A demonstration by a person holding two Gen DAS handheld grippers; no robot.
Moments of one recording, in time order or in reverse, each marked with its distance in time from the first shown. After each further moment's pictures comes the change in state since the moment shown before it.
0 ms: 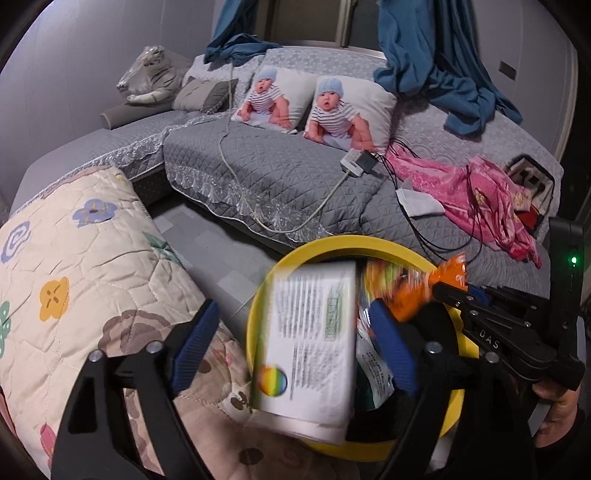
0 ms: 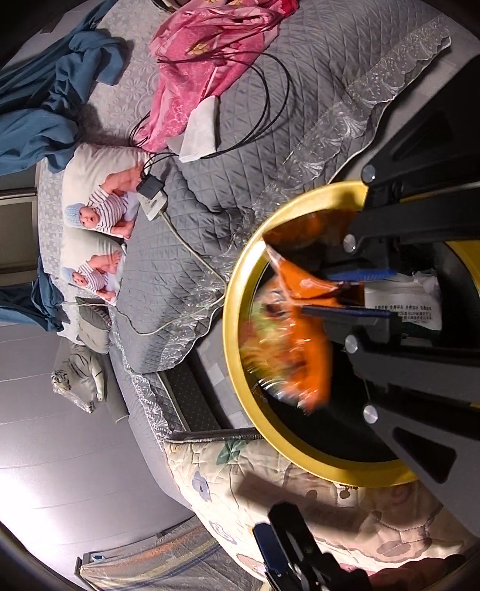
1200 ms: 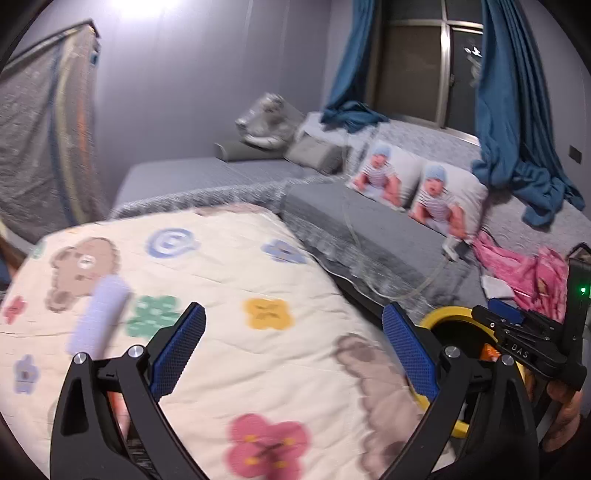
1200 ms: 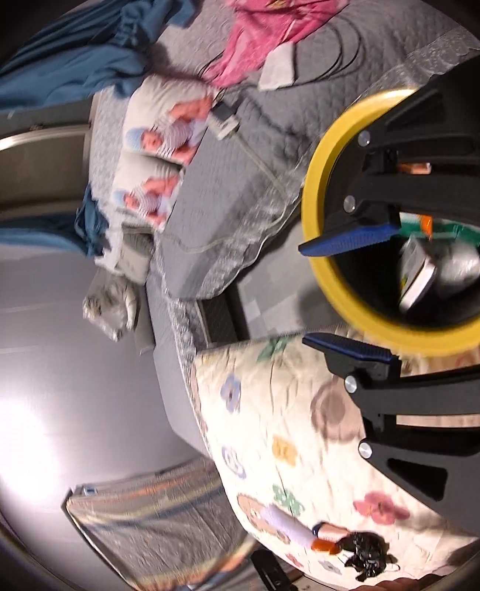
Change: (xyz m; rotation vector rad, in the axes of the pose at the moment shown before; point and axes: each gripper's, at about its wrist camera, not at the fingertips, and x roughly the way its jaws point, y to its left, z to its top) left arm -0.173 0.148 -0.024 -0.205 -0.263 0.331; right arm -0.036 0.143 0.041 -0.183 -0.168 0.218
